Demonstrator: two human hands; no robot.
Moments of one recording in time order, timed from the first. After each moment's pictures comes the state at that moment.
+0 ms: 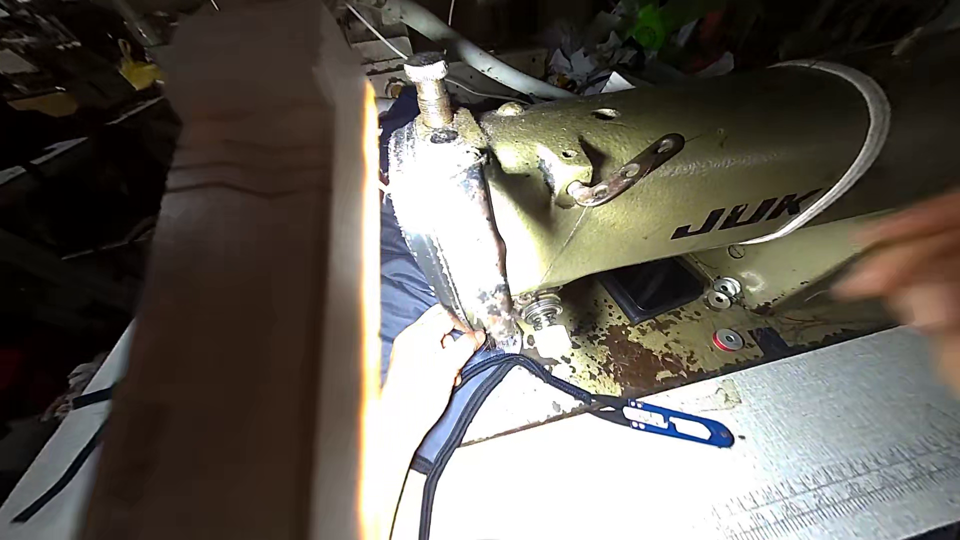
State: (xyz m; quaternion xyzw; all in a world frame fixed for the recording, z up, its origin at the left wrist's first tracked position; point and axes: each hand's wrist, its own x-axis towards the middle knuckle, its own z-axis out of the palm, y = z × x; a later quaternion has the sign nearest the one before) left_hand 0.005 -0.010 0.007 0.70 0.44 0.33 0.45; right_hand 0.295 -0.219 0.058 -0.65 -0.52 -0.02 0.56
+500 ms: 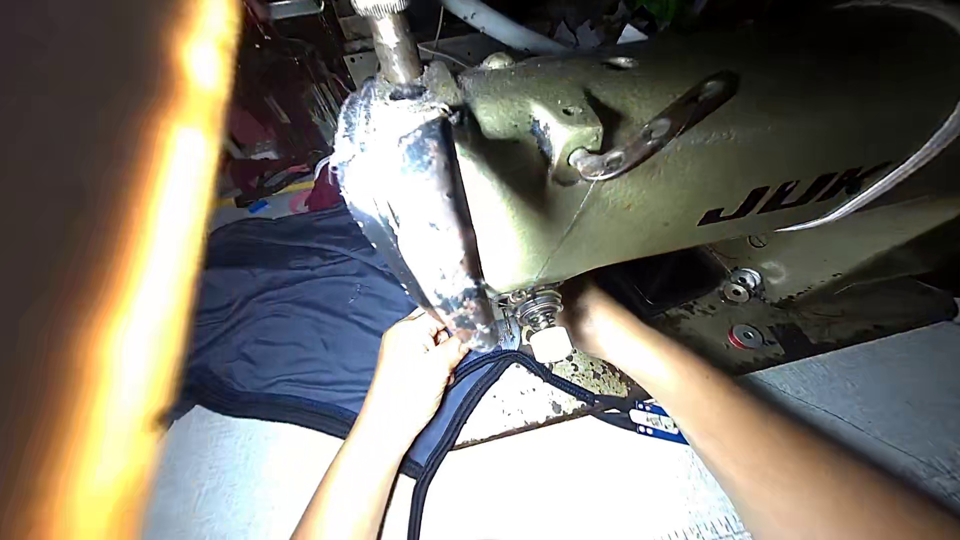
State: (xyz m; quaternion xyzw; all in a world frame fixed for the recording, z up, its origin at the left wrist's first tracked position) left_hand 0.000 0.000 -0.003 0.75 0.40 0.32 0.43; right_hand 0.185 -0.078 0.016 -0.62 -0.57 0.28 0.47
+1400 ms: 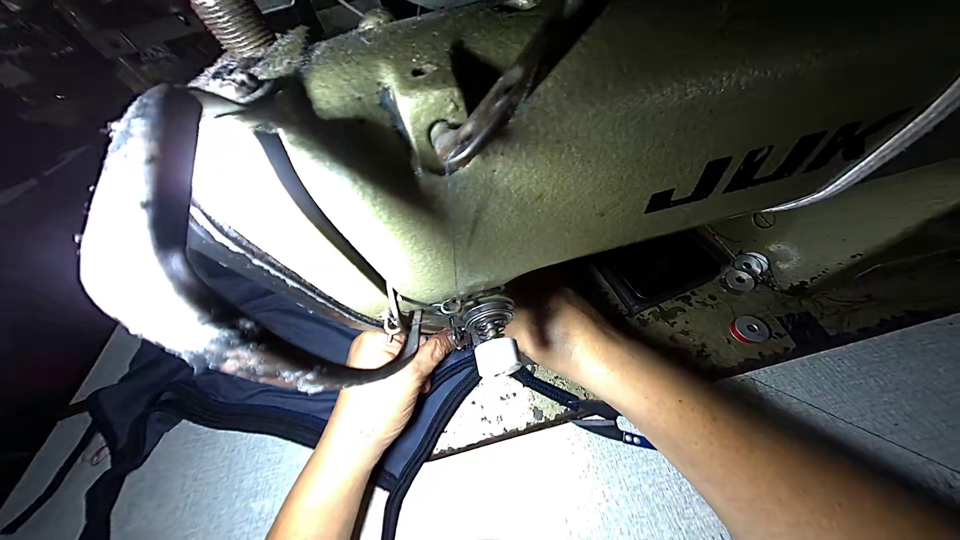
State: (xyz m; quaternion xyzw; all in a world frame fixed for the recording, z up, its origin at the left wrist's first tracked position) left_hand -0.003 0.001 -0.006 0.75 0.39 0.34 0.41; right_hand 0.179 -0.080 0.020 -0.67 -0.60 0.22 0.36
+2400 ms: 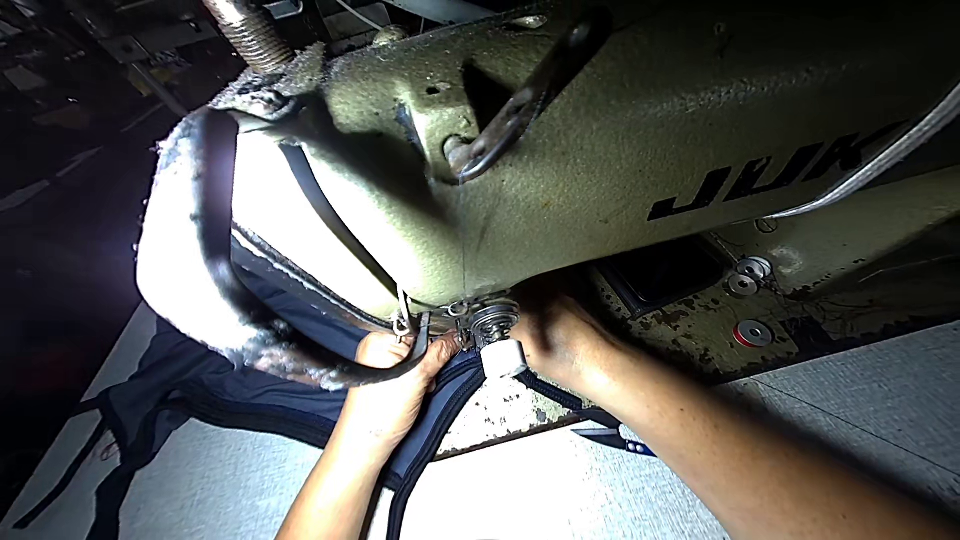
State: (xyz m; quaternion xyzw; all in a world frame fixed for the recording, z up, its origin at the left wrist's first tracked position) left_hand 0.000 -0.001 -0.006 0.74 0.39 0.35 0.42; right_hand 0.177 -0.083 0.020 -0.65 -0.64 0.20 0.35
